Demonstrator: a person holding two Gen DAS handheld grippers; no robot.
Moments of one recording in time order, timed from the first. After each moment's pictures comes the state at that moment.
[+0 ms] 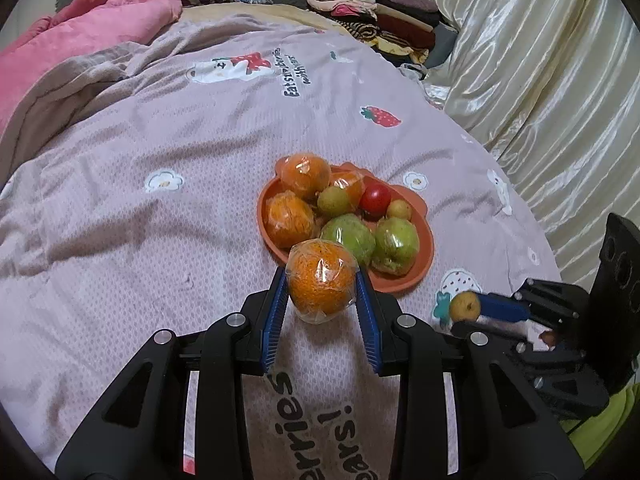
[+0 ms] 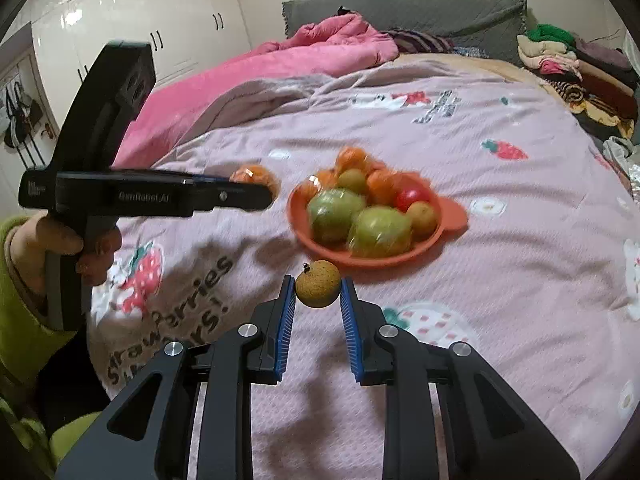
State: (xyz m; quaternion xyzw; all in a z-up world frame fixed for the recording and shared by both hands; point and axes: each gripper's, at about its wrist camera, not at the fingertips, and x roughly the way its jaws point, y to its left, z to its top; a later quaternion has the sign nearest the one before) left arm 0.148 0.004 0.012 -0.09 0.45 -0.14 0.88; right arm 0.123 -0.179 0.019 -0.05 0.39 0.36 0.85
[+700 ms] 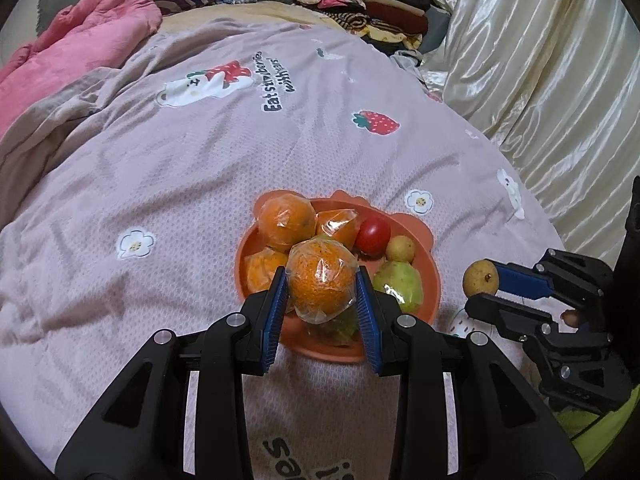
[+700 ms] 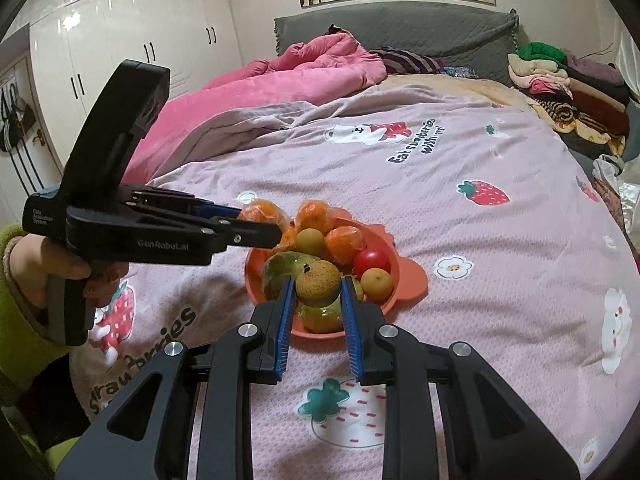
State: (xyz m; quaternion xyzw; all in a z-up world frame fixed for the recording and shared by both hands) left arm 0.196 -0.020 0.015 -0.04 0.46 -0.15 0.87; right arm 0.167 -0.183 0.037 -0.06 0.36 0.35 0.86
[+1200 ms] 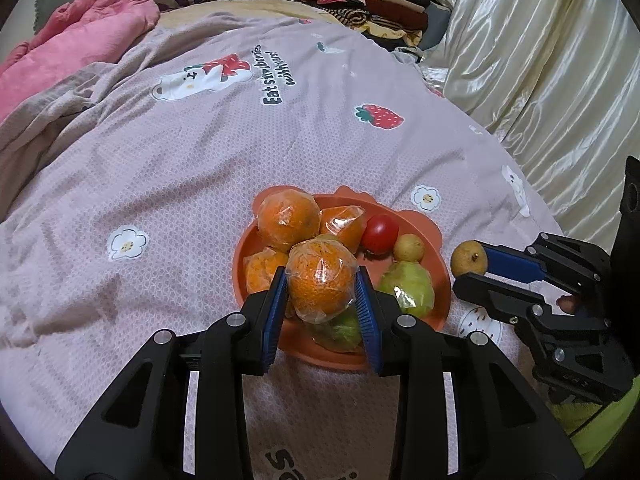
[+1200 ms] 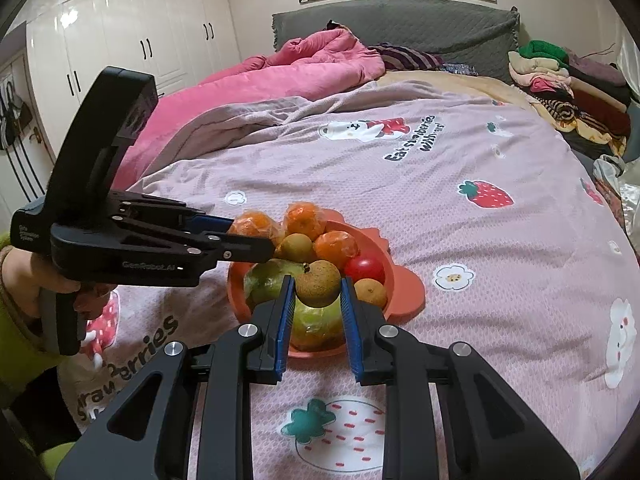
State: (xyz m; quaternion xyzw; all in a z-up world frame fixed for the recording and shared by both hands) left arm 0.203 -0.019 0.004 -0.04 0.46 -0.15 0.87; right arm 0.184 -0.176 0.030 -0.06 0.36 0.35 0.86
